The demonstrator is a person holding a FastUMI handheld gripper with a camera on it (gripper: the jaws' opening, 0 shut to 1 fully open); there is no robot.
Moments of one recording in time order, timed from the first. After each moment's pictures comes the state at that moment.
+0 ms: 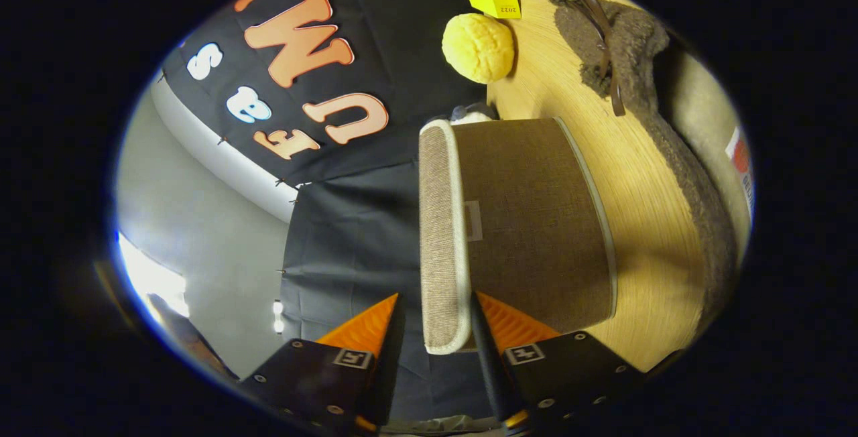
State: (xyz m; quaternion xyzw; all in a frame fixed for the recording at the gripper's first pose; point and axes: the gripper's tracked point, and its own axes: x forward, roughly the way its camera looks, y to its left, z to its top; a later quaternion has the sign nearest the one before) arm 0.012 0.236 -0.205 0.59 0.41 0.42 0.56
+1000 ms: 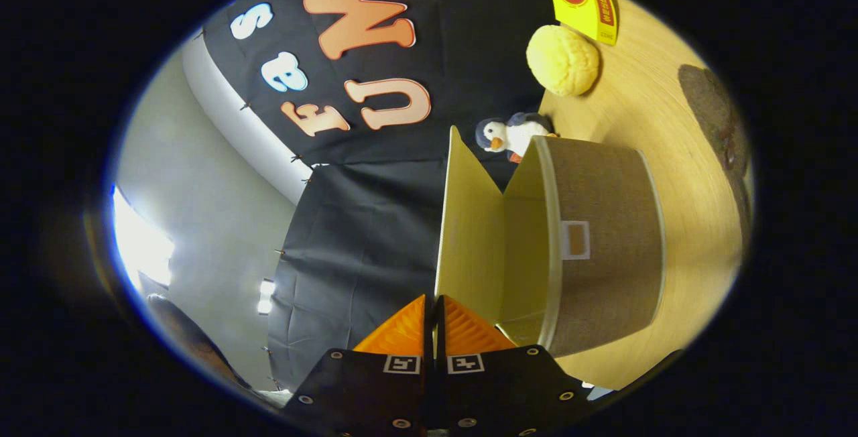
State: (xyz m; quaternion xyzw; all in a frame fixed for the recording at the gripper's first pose) arm 0.008 0.270 -0.091 0.54 0.36 0.48 0.59
